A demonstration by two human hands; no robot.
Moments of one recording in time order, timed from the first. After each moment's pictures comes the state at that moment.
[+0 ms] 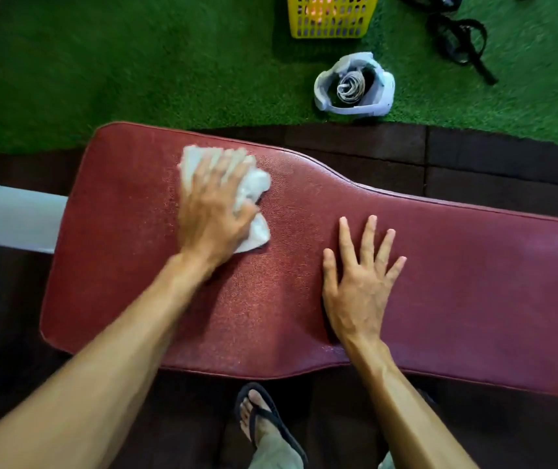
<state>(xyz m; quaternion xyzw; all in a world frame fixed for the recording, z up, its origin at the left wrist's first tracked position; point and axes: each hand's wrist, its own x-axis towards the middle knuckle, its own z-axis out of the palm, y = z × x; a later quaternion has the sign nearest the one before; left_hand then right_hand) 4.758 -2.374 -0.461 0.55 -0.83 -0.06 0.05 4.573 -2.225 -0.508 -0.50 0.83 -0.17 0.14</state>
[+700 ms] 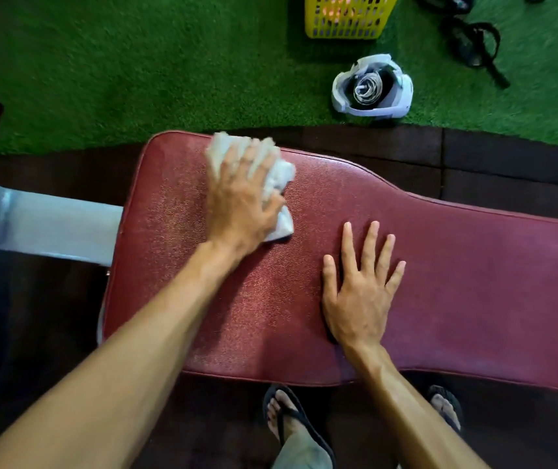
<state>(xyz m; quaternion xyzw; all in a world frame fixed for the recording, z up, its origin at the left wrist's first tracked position) 4.799 -2.414 -0.451 0.55 -0.83 -0.07 0.05 4.654 -2.246 -0.498 -0.50 0.85 -0.12 0.12</state>
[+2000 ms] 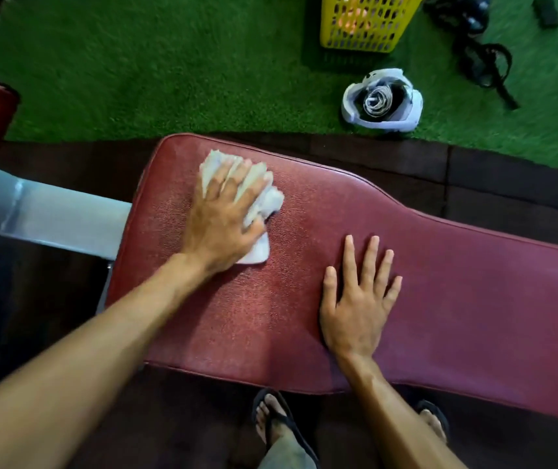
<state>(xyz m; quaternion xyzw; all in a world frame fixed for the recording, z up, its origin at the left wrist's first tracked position) 4.841 -2.404 -0.449 0.49 -0.87 -0.04 -0.01 4.656 -2.244 -0.494 -0.50 0.85 -0.13 0.12</state>
